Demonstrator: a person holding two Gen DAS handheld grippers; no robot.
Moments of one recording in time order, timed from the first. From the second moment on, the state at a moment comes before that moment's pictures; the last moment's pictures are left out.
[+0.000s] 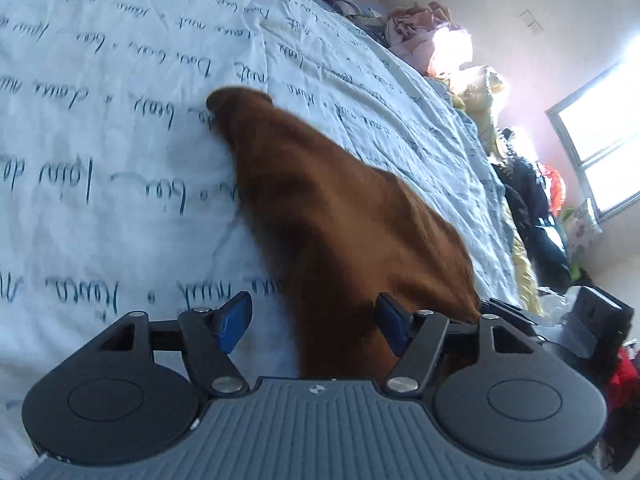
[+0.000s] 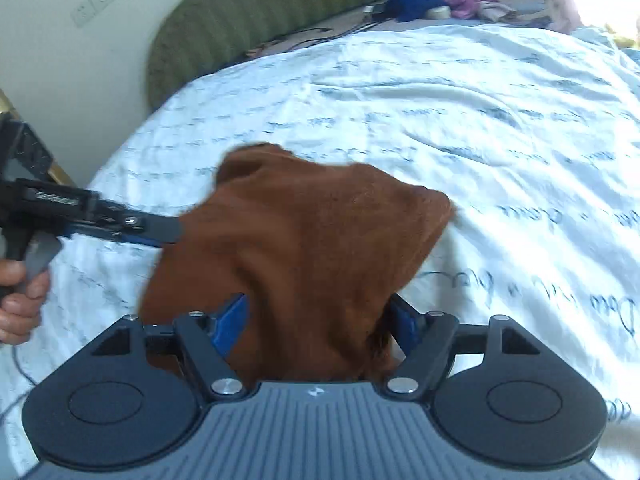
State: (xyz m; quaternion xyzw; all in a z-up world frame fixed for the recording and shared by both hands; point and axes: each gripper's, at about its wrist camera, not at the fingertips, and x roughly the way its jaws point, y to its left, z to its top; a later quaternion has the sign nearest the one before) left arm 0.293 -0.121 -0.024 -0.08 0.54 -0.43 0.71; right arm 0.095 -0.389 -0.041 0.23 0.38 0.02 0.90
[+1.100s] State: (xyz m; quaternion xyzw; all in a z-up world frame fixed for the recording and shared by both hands) left arm 0.194 -0.023 -0.043 -0.27 0.54 -0.40 0.69; right arm 0.021 -0.406 -0.053 0.31 0.32 0.04 0.90
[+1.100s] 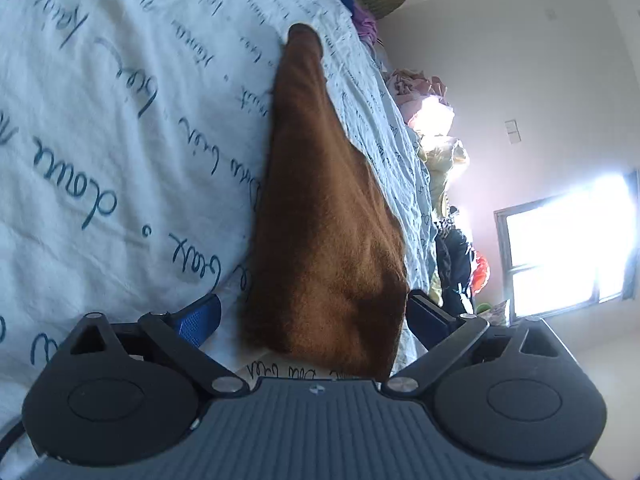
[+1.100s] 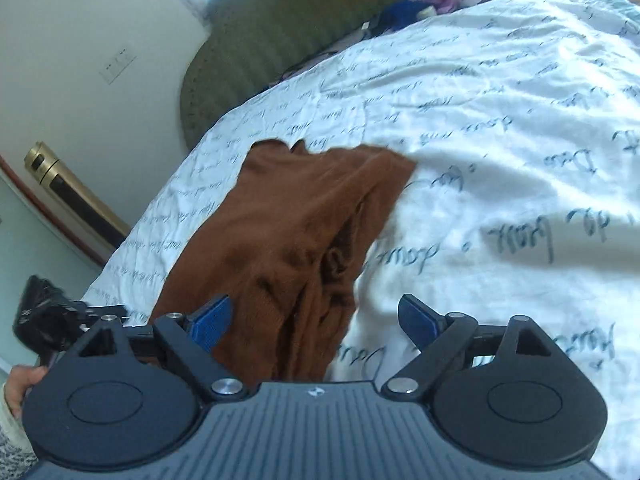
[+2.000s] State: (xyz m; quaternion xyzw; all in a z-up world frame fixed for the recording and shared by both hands) left arm 0.146 -0.047 -0.008 -0.08 0.50 -0.39 0.77; right arm 0.138 -0.453 -0.067 0.29 0.32 -0.03 0.90
